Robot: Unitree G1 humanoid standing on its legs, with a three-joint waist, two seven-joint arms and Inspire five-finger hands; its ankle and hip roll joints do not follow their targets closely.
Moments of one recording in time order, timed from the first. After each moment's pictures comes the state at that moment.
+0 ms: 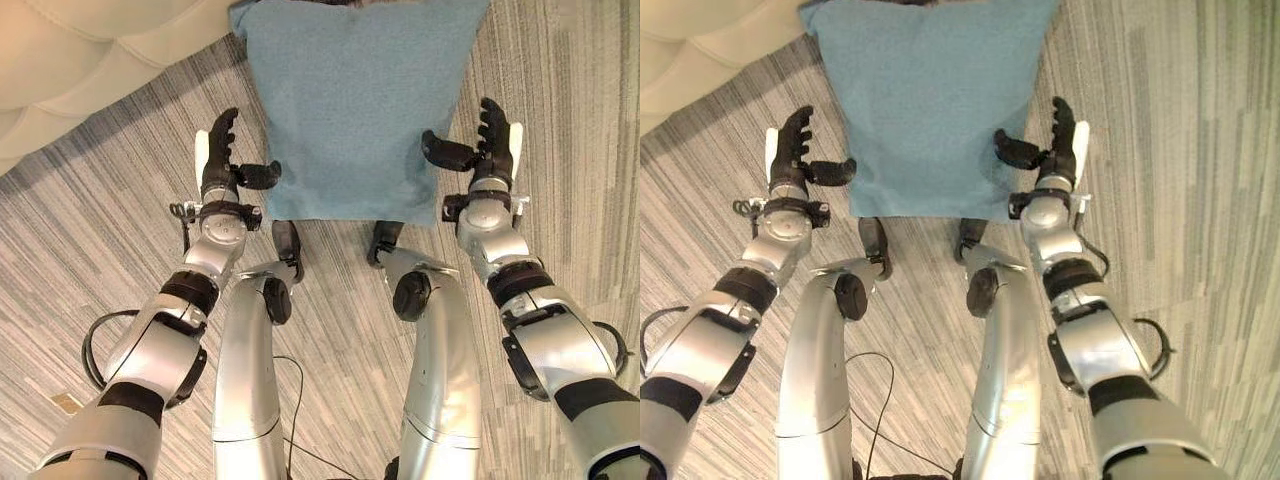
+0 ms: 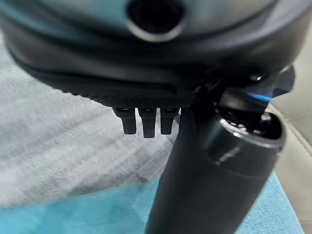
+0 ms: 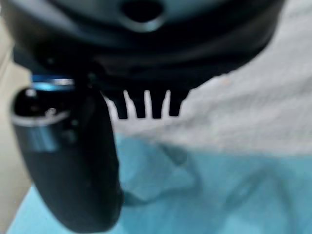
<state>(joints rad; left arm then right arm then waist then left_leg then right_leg) -1.08 0.42 -0.47 0.94 -0.41 -0.11 0.45 -1.14 -0.42 0.37 0.99 0.40 -0.09 -0.48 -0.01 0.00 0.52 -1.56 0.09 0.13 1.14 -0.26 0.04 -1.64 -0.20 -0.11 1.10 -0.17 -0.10</state>
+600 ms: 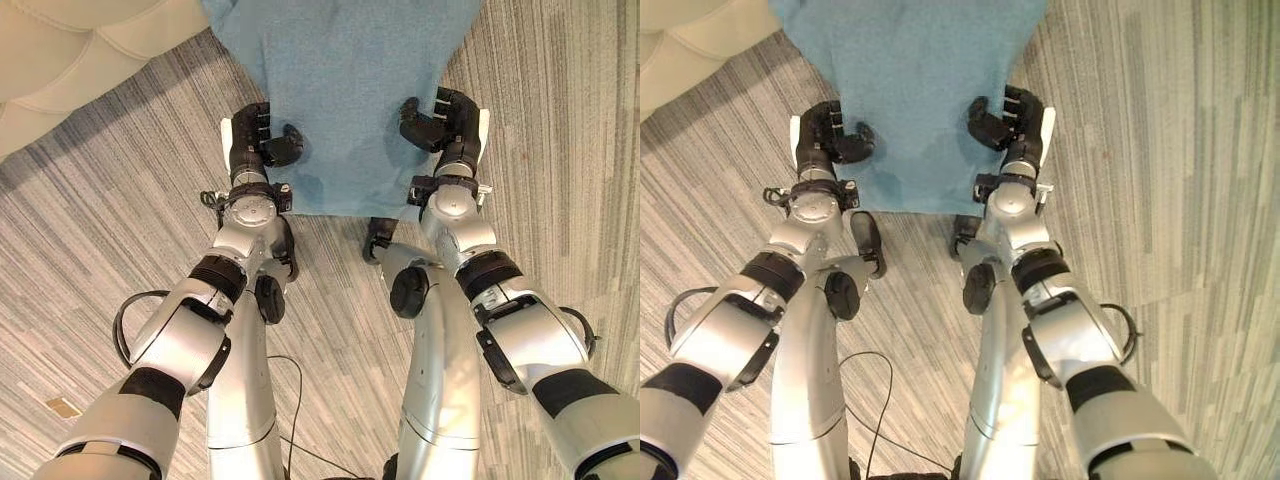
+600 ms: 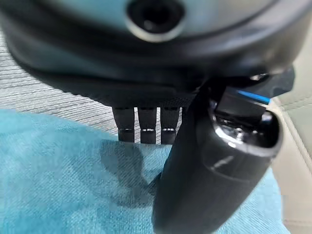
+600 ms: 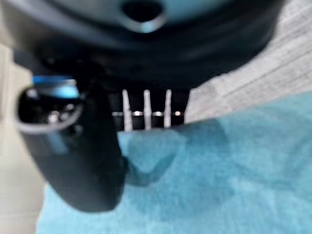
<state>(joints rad) -1.14 0.30 -0.49 0.94 -0.63 -0.11 0.52 -1.17 -0.33 0.38 0.95 0.54 -0.14 -0.53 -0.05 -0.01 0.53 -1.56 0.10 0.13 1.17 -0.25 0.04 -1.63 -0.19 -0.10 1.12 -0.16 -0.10</state>
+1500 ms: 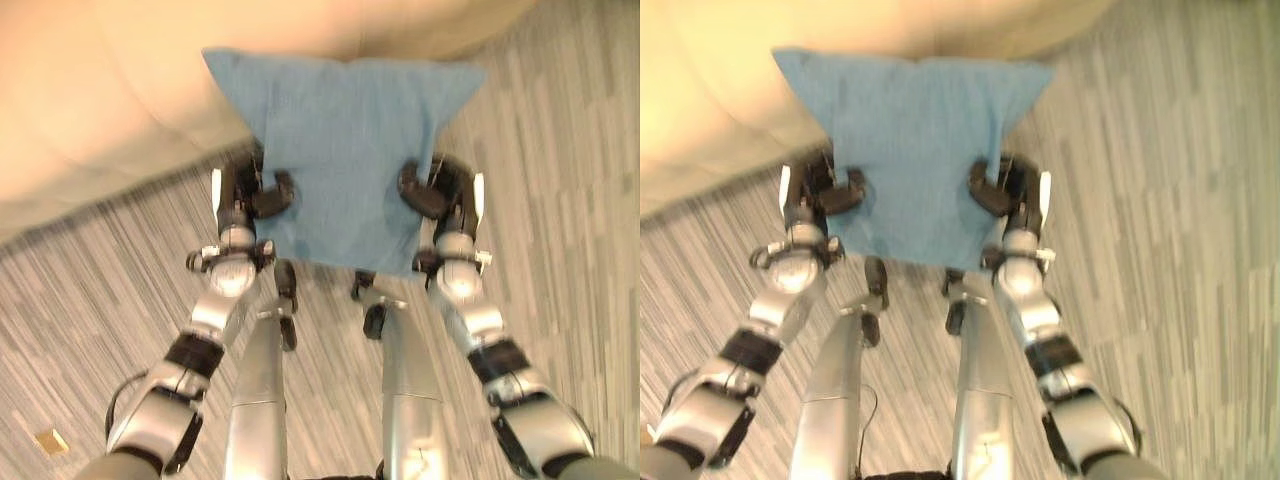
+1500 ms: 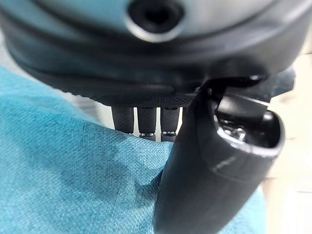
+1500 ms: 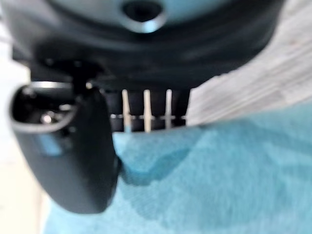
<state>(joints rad) -0.43 0.36 -0.35 0.33 -0.43 -0.14 0.44 -0.40 -0.36 0.30 0.36 0.33 -0.19 -0.43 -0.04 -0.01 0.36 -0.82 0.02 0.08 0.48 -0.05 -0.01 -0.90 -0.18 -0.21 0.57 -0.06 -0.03</state>
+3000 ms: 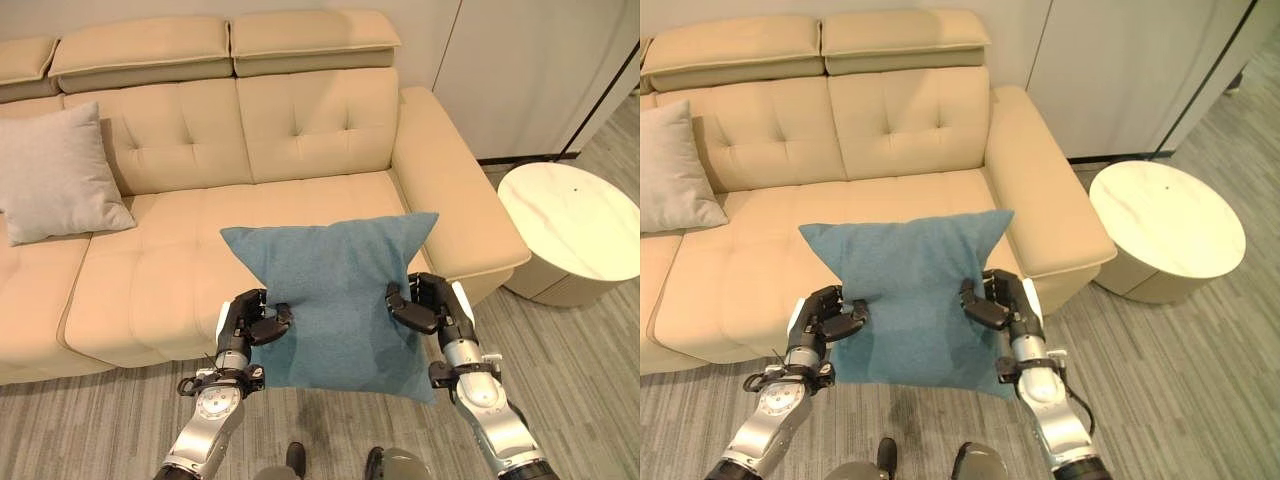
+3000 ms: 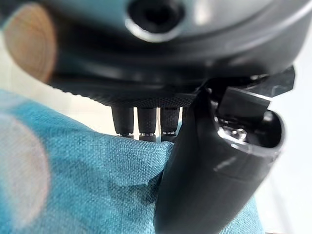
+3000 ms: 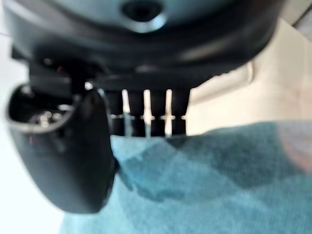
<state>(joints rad) 0.01 0.36 -0.28 0.18 -0.36 -0.12 0.30 -0.01 -0.36 0.21 0.11 0.12 -0.11 -0.18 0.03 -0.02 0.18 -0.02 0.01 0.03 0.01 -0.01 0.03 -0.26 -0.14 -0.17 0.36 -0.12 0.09</state>
